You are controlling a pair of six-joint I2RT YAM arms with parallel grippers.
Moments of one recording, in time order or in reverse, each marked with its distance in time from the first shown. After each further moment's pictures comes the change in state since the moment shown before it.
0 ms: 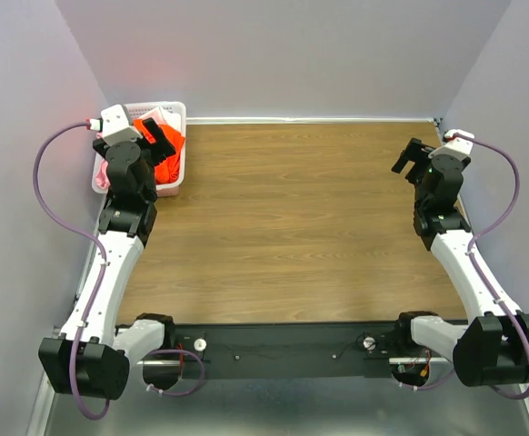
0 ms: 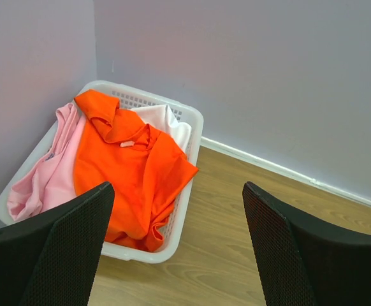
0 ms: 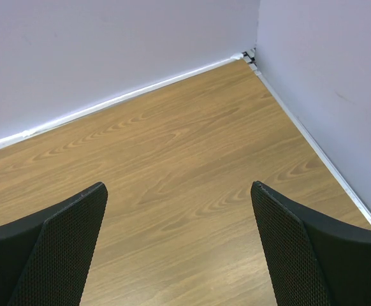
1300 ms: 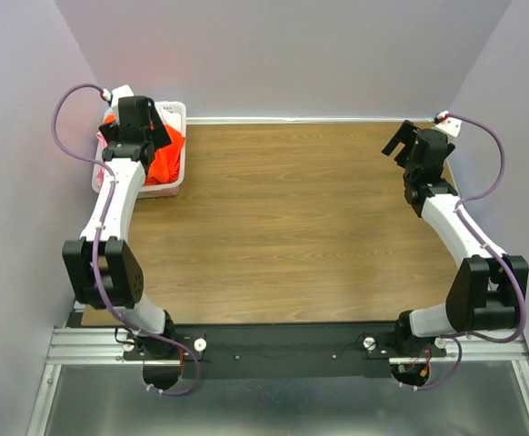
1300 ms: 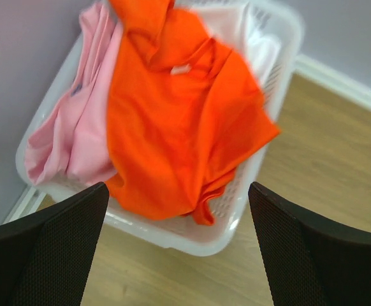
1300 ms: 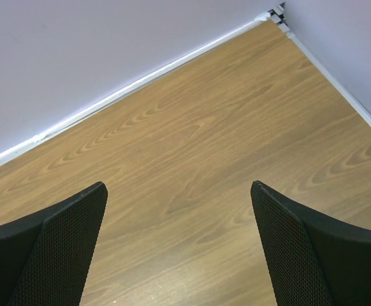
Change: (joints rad) left arm 0.129 0.500 0.457 -0.475 0.011 -0.057; right arm 0.000 0.293 0.193 -0.037 -0.001 0.182
